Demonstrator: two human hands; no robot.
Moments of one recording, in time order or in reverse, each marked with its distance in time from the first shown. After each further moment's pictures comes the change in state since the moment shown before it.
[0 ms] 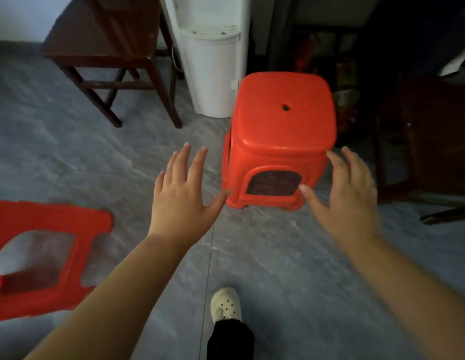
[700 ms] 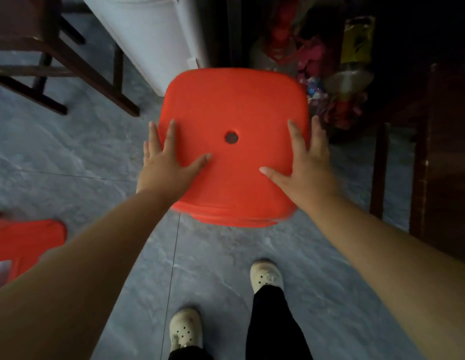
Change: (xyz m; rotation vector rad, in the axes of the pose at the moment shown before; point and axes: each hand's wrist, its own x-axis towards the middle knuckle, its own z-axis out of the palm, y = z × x) left_hand 0.259 0.067 0.172 -0.121 -0.313 -0.470; right_hand 0.247 0.136 0.120 0.156 -0.429 0.064
